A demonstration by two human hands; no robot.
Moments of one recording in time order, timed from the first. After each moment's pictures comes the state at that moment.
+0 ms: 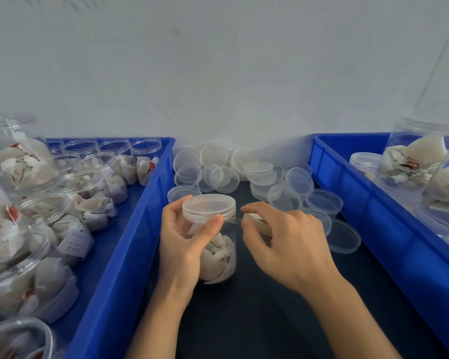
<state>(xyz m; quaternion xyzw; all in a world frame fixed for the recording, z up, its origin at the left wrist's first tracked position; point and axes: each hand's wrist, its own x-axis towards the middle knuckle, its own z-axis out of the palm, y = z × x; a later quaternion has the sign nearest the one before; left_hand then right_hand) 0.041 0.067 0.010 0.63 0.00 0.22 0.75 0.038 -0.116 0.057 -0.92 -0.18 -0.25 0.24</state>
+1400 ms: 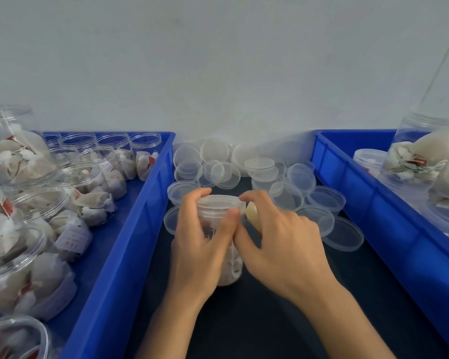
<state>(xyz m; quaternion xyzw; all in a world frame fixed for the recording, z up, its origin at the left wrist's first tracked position) 0.034 0.054 0.013 0.75 -0.05 0.23 0.62 0.028 -0.099 0.057 -0.92 -0.18 -0.27 0.23</state>
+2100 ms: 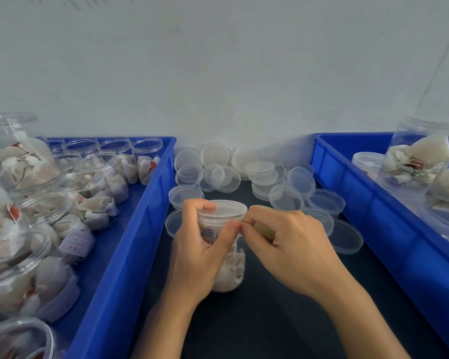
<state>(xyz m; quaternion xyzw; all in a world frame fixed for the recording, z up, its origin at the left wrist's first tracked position) 0.040 0.061 0.007 0.75 -0.11 0.24 0.61 0.031 -0.121 0.069 -0.91 -0.25 -0.17 0.28</state>
